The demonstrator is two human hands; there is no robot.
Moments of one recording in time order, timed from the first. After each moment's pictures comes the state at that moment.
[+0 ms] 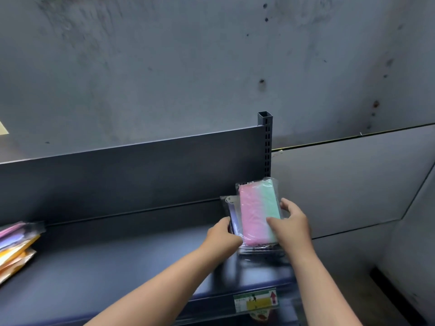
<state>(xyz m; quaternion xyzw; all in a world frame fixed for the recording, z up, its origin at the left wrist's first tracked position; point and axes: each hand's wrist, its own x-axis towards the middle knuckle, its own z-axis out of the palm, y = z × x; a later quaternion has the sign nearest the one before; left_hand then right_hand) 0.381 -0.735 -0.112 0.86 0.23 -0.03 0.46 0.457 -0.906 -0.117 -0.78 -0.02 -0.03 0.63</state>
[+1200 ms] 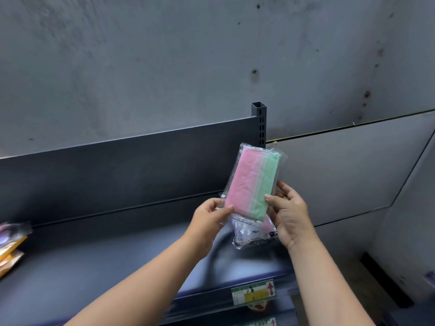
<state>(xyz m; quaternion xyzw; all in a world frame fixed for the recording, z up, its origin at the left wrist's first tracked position) 0.386 -0.721 -0.100 0.64 0.15 0.09 0.75 0.463 -0.901 -0.100 -0.44 0.03 0.10 0.89</state>
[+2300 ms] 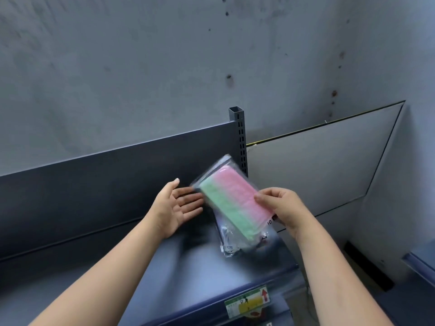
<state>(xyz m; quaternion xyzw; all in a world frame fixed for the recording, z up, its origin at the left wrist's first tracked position) 0.430 -0.646 -0.063 0.52 0.20 -0.01 0.83 0.482 -0.937 -0.082 -0.69 -0.03 0.14 0.71</state>
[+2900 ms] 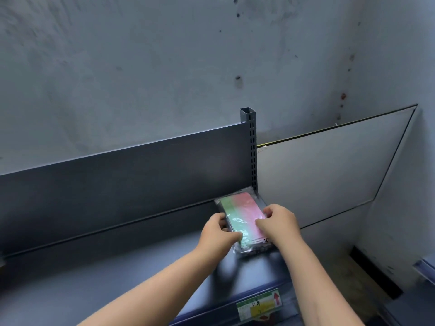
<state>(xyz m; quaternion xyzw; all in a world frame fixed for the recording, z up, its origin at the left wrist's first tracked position) 0.400 -0.726 -0.119 0.78 0.18 0.01 0.59 0.478 -0.891 -0.128 -0.92 0.02 0.04 0.39</state>
